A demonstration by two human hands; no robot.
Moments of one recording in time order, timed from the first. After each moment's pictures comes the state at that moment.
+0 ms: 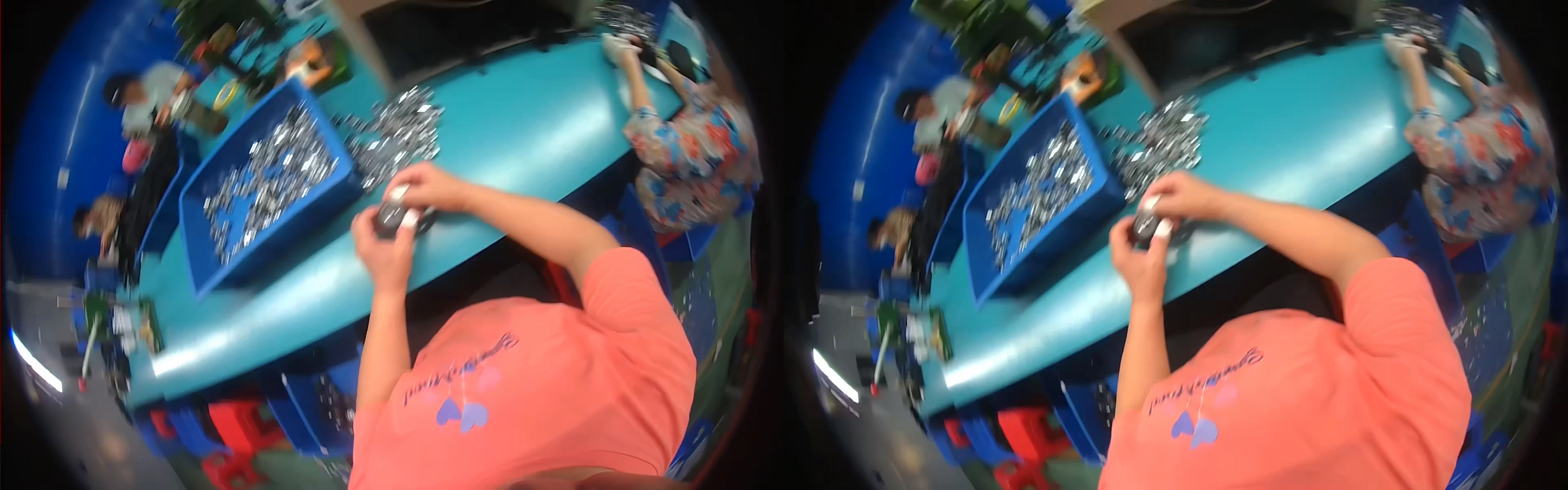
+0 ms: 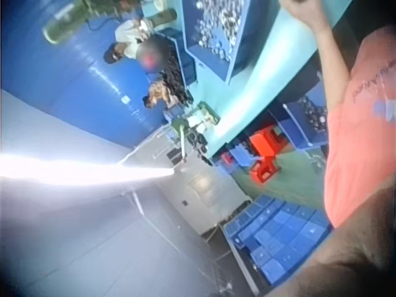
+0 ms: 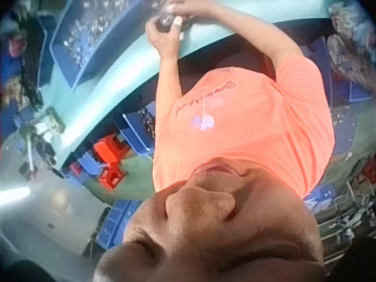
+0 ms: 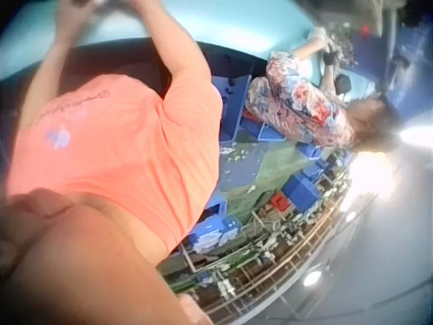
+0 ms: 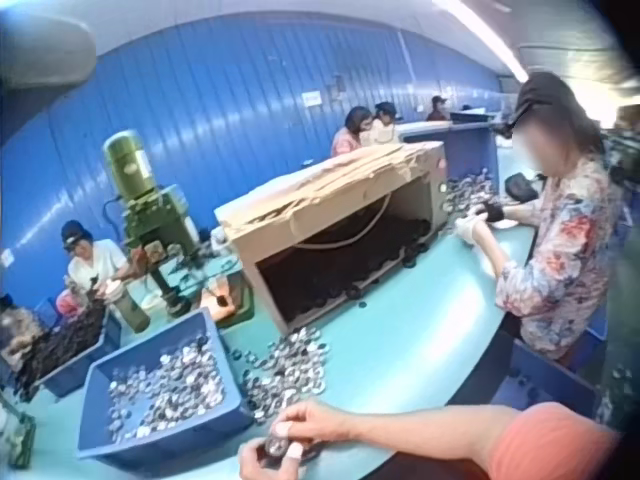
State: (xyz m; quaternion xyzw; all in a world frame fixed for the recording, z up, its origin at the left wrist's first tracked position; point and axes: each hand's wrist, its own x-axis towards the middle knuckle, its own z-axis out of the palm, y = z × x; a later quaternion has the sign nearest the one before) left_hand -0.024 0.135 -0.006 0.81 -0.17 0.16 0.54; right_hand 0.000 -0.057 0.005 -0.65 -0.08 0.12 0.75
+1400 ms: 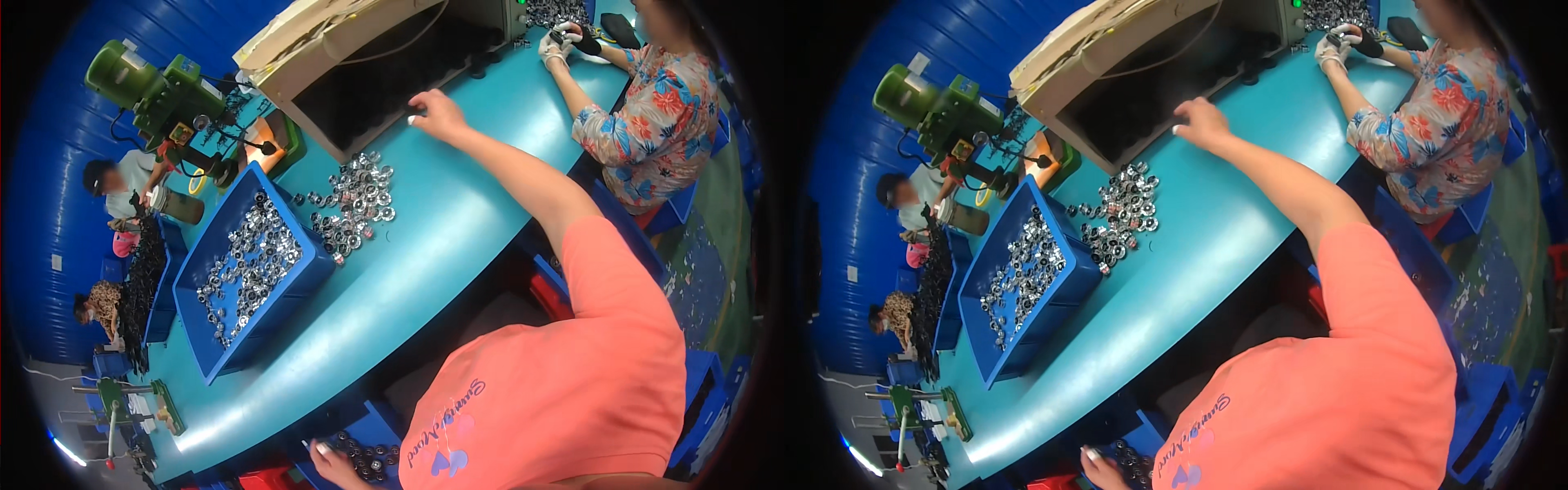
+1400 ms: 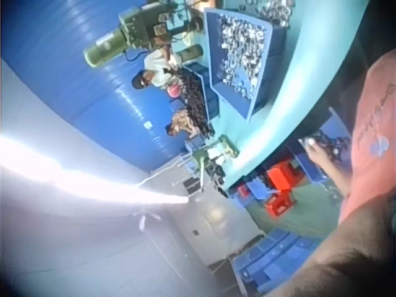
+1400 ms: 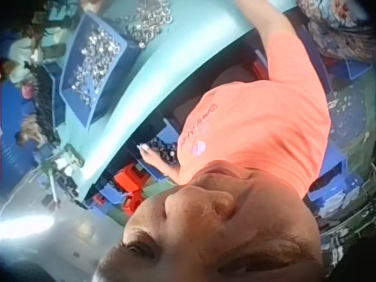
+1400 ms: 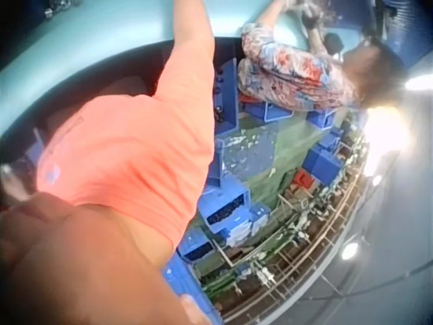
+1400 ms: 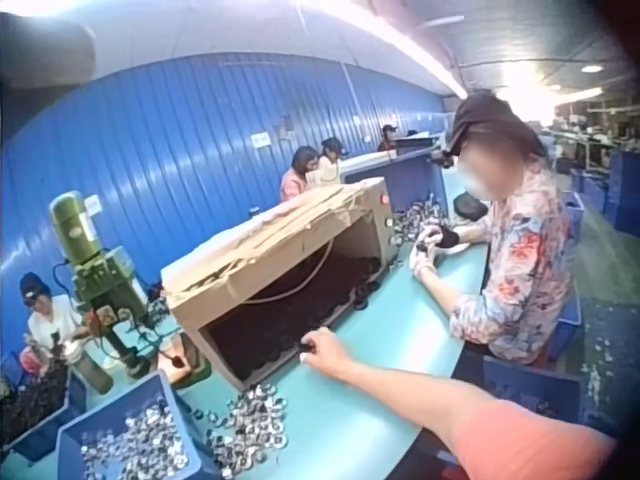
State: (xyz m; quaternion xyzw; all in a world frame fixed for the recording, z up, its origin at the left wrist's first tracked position) left_hand -0.178 0.454 -0.032 0.93 0.09 0.18 0.30; right_hand 0.072 -0.281 0.018 -0.88 0.21 -0.28 0.31
